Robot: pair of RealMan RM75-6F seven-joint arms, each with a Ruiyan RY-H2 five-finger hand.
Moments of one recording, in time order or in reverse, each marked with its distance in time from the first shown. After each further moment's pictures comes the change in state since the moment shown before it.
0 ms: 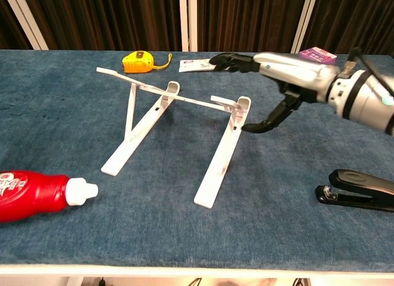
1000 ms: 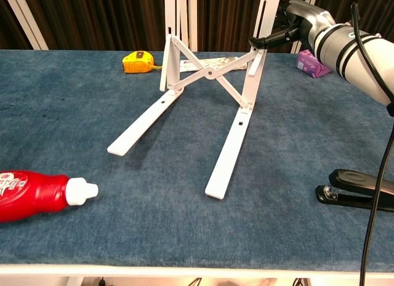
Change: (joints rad) left arm 0.038 -0.004 0.008 0.065 -0.001 0.035 -0.073; right arm 0.041 -0.153 0.382 0.189 0.574 -0.103 0.025
